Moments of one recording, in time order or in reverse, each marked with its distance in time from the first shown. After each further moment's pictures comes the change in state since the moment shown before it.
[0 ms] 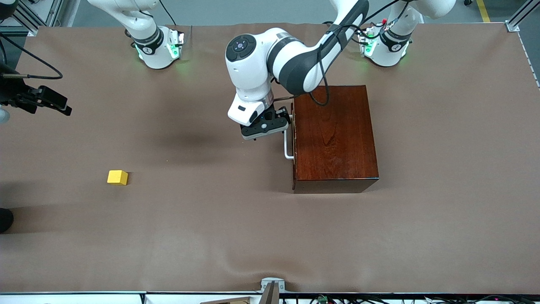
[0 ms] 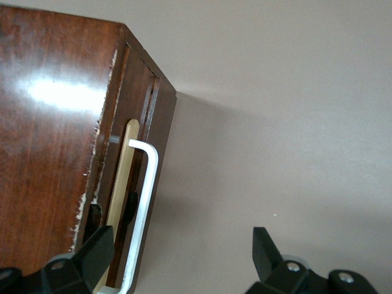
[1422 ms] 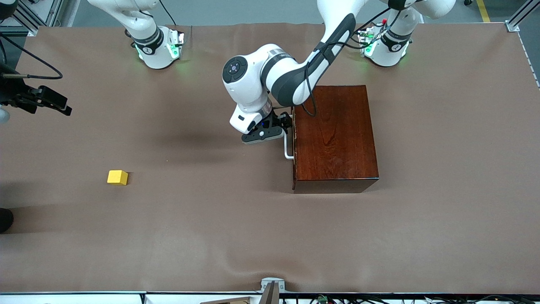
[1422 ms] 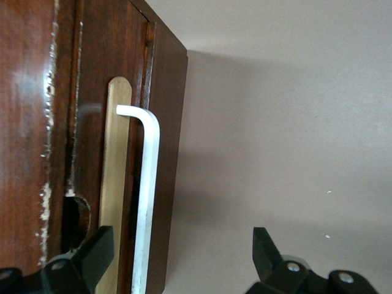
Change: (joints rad) left arm -0.010 0.078 -0.007 -0.014 -0.001 -0.060 0.087; right arm 0.000 0.000 0.000 0.000 0.000 0.000 0.000
